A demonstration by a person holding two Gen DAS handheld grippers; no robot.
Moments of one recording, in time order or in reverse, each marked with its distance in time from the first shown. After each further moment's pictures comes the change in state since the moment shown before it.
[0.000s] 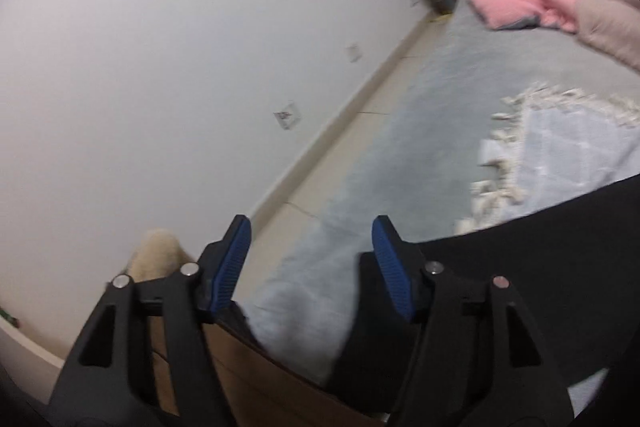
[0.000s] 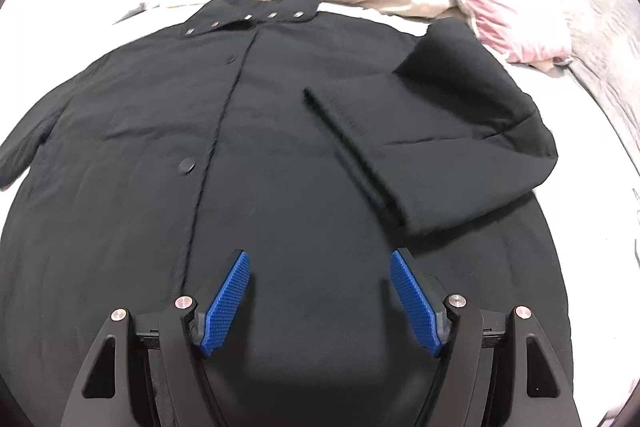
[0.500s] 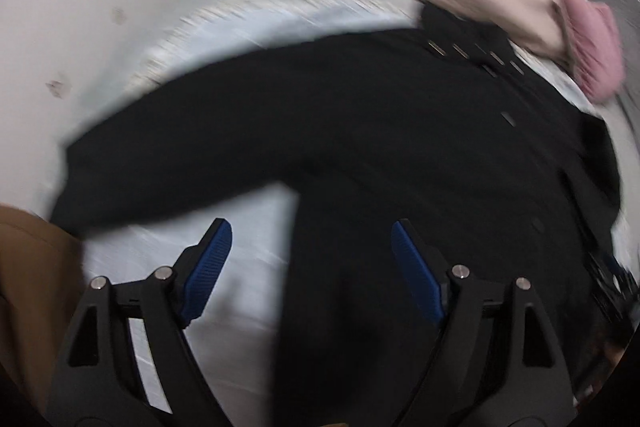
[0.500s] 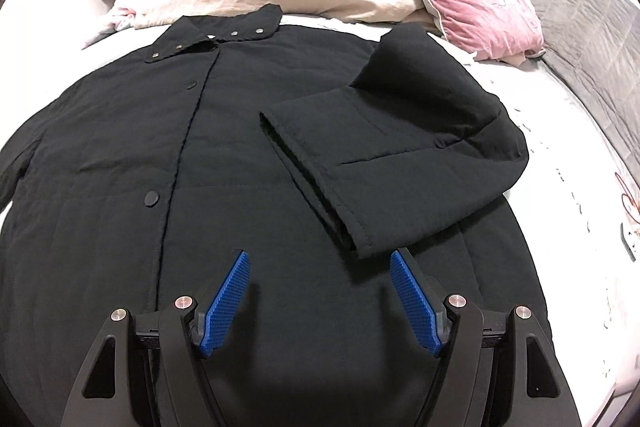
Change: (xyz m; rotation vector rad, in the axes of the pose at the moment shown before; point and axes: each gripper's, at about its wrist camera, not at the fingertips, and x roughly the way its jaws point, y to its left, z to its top) left arm -0.174 -0.152 -0.118 0.229 0.217 -0.809; right arm -0.002 -0.014 0.013 0.054 -0.020 -0.061
